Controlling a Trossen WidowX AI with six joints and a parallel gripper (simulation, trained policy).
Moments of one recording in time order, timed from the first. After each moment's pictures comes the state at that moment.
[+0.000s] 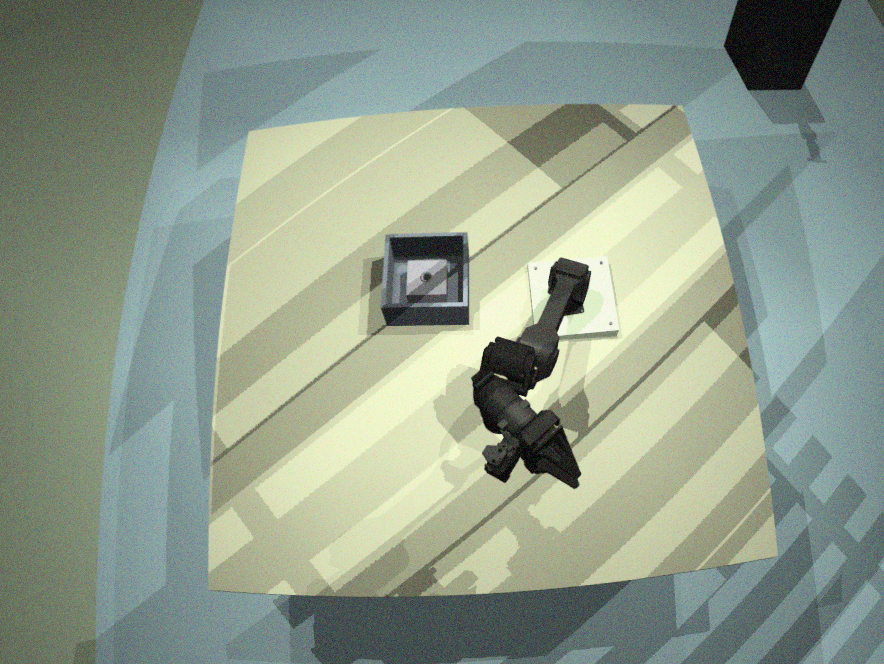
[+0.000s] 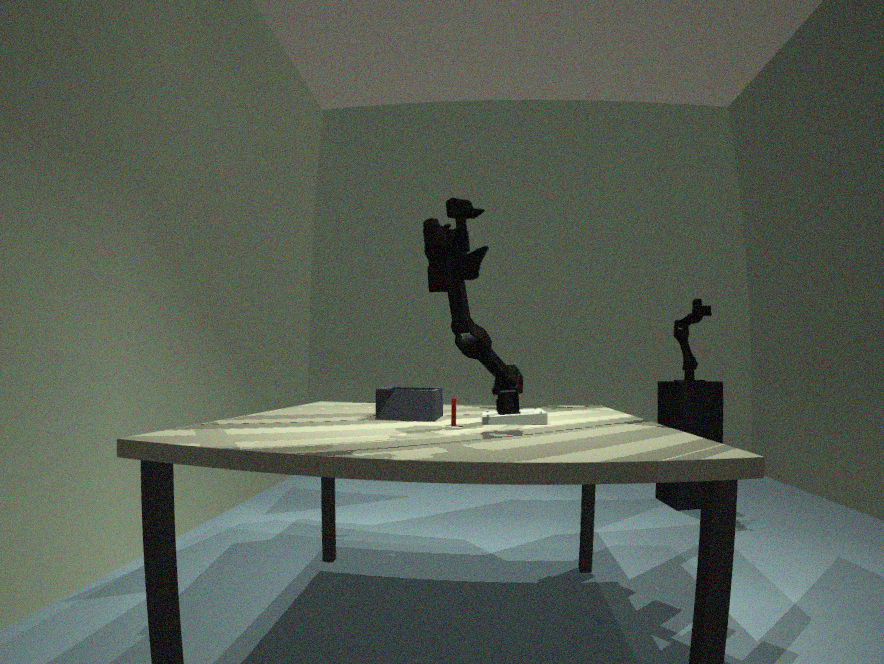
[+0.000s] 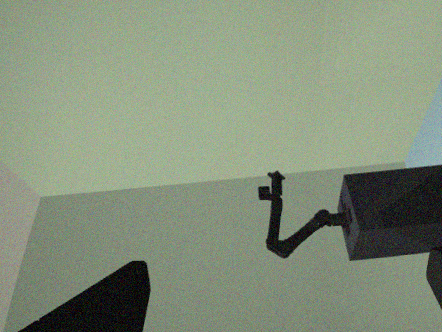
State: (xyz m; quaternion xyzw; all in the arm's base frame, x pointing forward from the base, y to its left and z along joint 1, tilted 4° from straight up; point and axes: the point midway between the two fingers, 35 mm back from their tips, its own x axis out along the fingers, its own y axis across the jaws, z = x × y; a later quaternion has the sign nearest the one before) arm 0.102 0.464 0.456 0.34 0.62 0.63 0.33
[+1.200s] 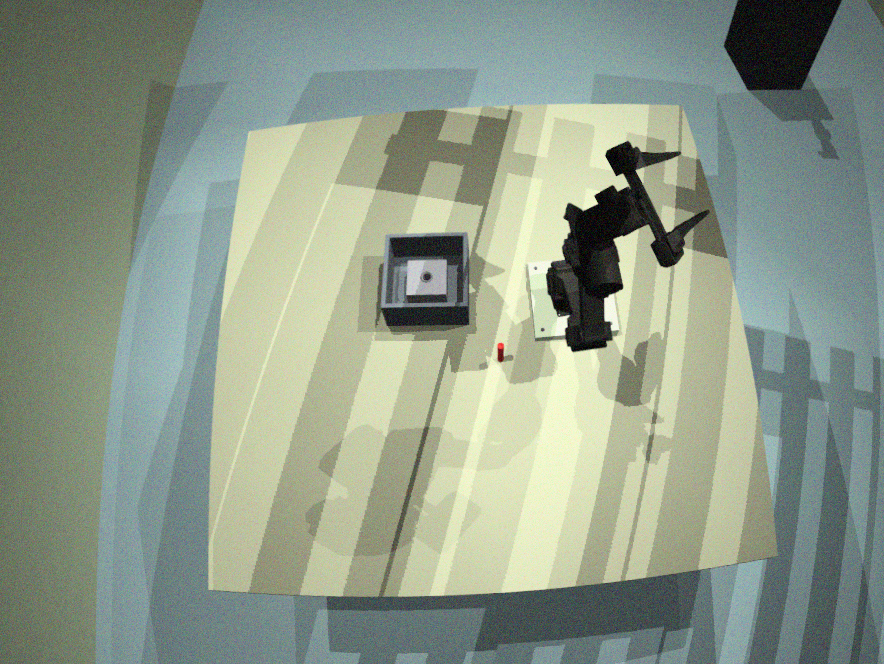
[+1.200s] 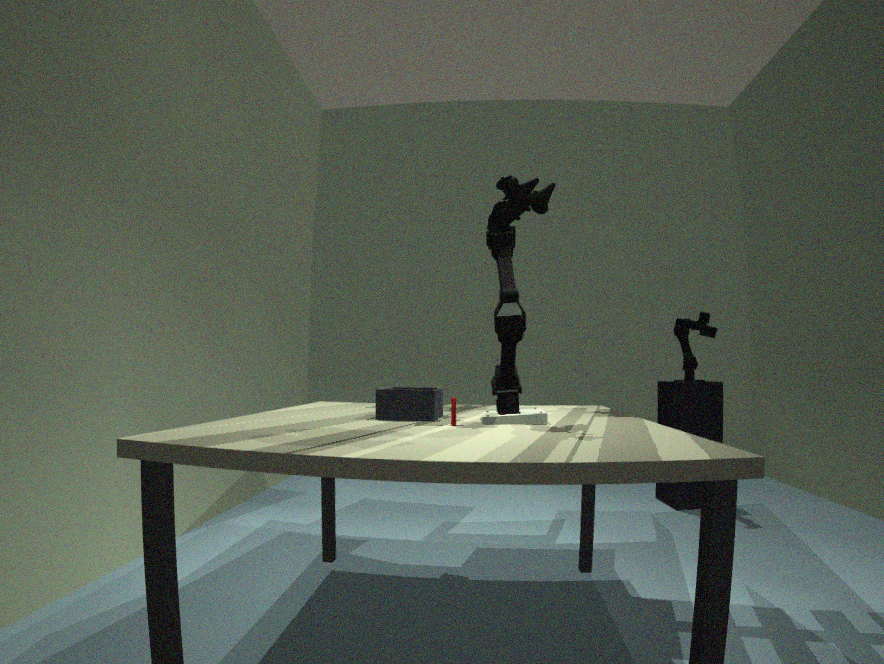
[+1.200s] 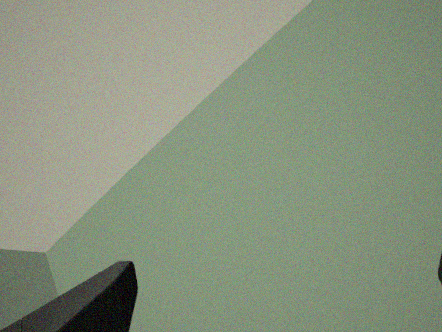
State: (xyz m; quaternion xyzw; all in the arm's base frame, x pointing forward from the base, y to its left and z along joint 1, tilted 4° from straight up) arm -0.115 0.167 0.664 0.31 0.31 0.90 -0.06
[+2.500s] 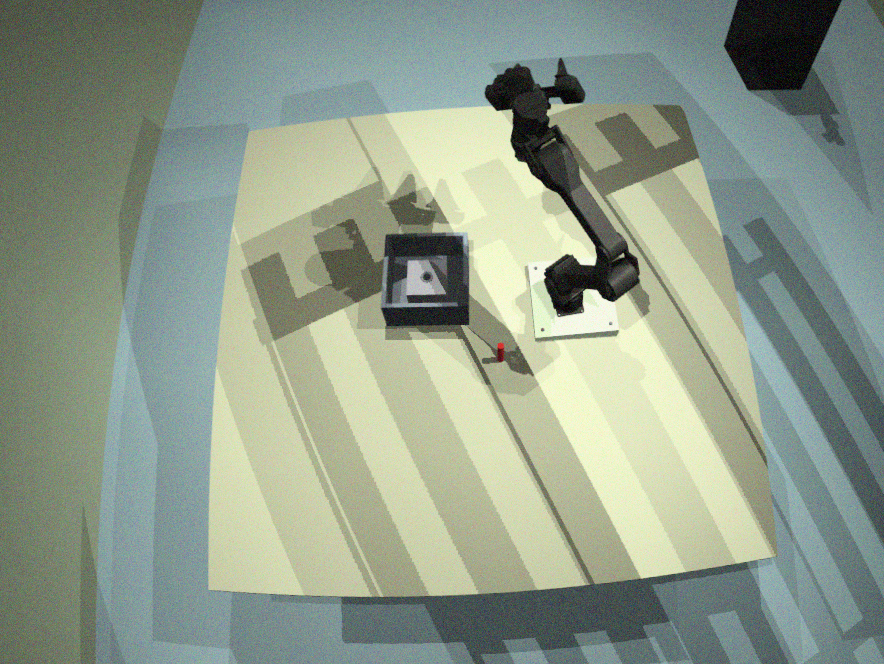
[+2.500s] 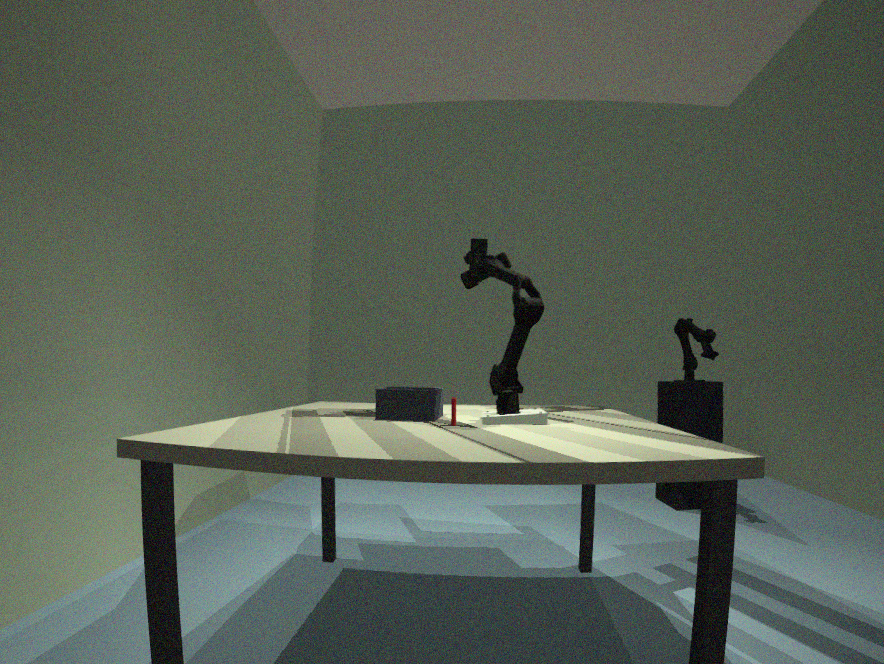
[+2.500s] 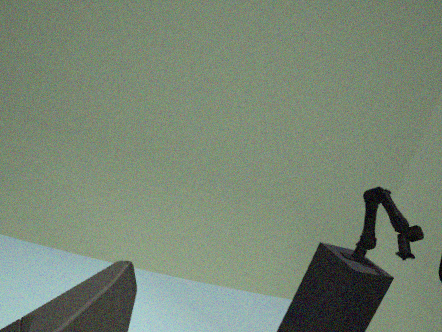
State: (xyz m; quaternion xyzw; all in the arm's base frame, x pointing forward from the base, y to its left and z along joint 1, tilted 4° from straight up) arm 0.002 -0.241 0.513 0.15 -0.10 0.81 -0.55
